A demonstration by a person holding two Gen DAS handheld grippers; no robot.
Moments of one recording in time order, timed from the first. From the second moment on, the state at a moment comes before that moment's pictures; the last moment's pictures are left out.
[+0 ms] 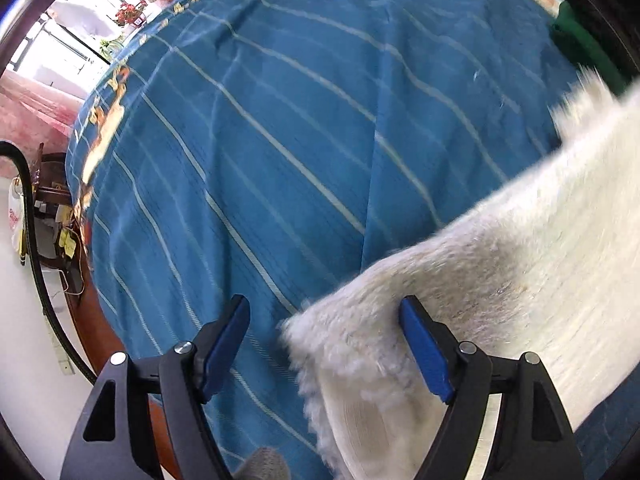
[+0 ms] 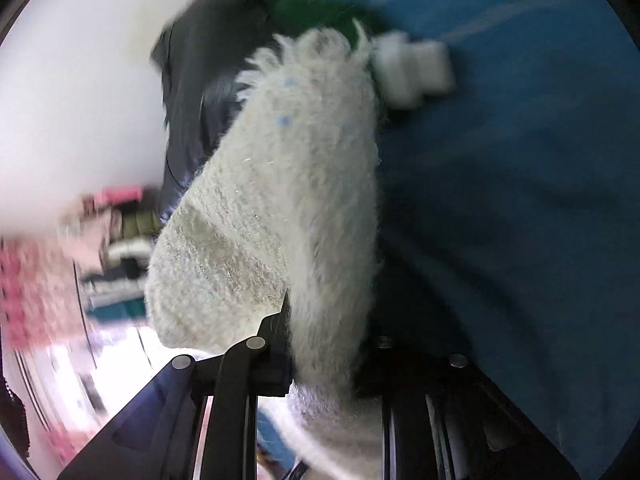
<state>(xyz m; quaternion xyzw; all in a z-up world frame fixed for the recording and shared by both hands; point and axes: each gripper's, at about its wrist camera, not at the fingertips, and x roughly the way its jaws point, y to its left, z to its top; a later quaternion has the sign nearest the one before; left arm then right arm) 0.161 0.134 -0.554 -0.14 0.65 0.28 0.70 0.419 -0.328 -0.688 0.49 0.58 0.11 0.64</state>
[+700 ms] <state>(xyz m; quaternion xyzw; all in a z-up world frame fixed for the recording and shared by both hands) 0.161 0.061 -0.513 -0.06 0.65 0.20 0.73 0.131 -0.506 -0.591 0.34 0.68 -0.15 0.64</state>
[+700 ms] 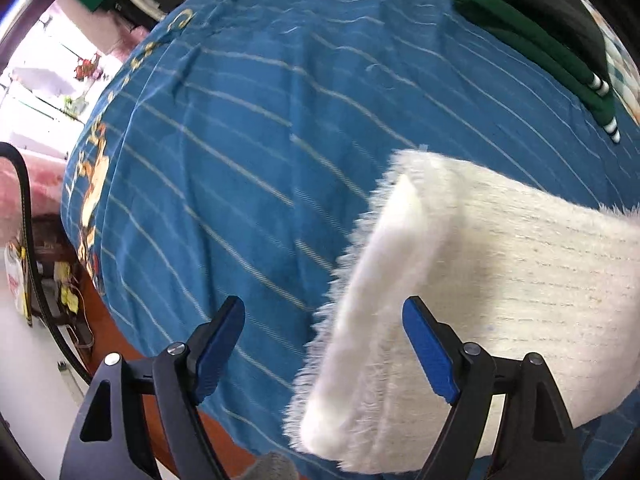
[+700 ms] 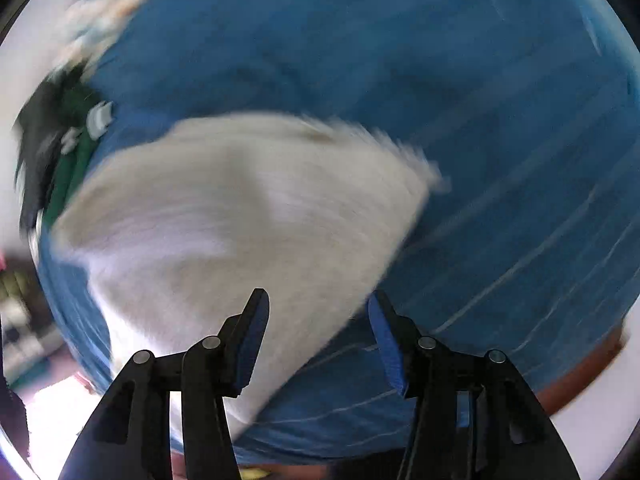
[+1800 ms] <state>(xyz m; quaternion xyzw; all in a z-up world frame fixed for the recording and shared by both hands) 0.222 0.033 -0.580 -0.08 0.64 0.19 0.74 0.332 -0.453 -0.710 0.34 0.72 0.08 0.60</state>
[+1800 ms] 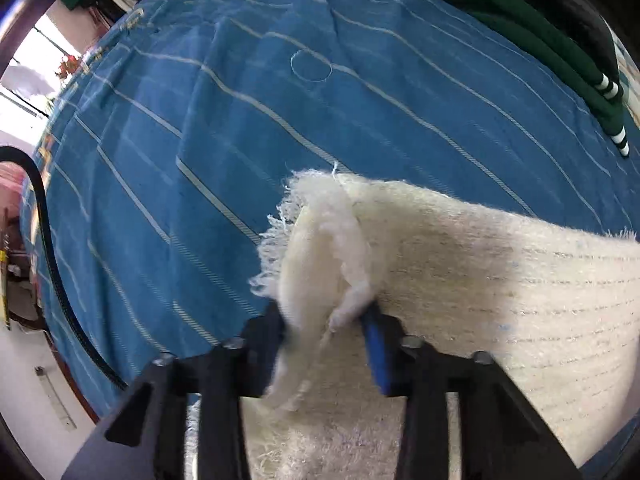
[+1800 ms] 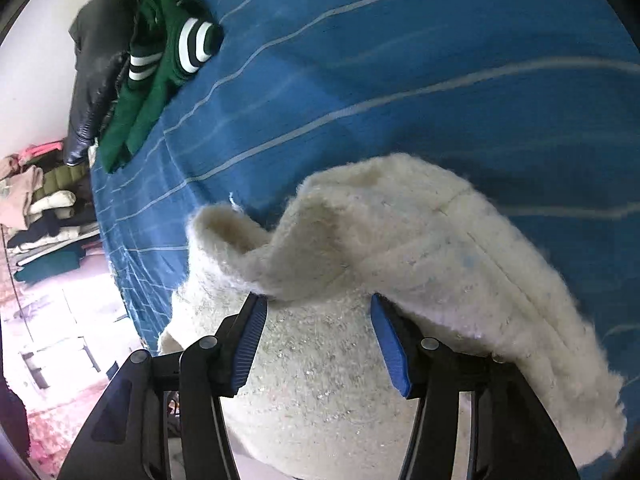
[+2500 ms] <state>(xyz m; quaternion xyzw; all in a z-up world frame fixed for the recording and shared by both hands) 0.199 0.057 -0.578 -0.14 0.64 0.20 0.73 0.384 -0.372 -0.678 0.03 0.68 0.11 0.72</state>
